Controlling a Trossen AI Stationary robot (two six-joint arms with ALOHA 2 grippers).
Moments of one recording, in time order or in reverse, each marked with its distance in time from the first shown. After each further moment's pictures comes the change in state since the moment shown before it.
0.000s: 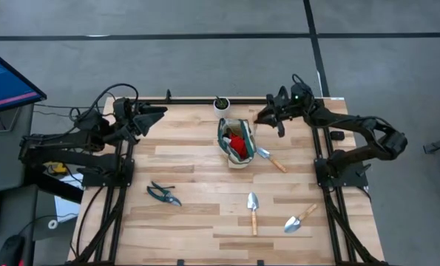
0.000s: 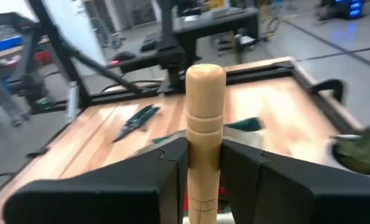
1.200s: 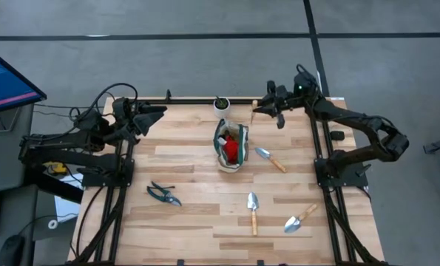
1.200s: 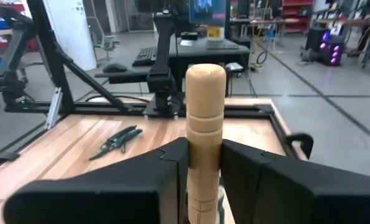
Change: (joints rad) left arm 0.000 -0.001 0.000 0.005 -0.009 0.026; right arm -0.018 -0.024 0.151 -0.083 0.007 -0.104
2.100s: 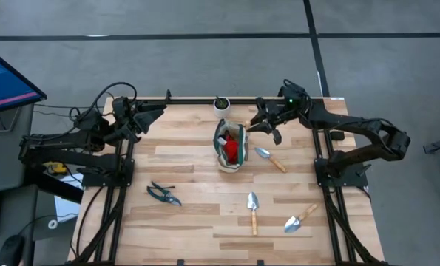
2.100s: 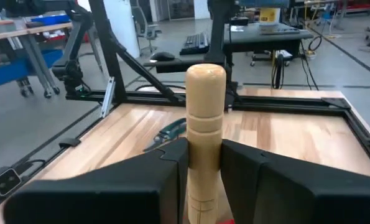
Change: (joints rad) left arm 0.000 0.000 0.000 -0.002 -0.044 0.000; right arm 0.229 -0.015 -0.011 -0.053 0.055 0.022
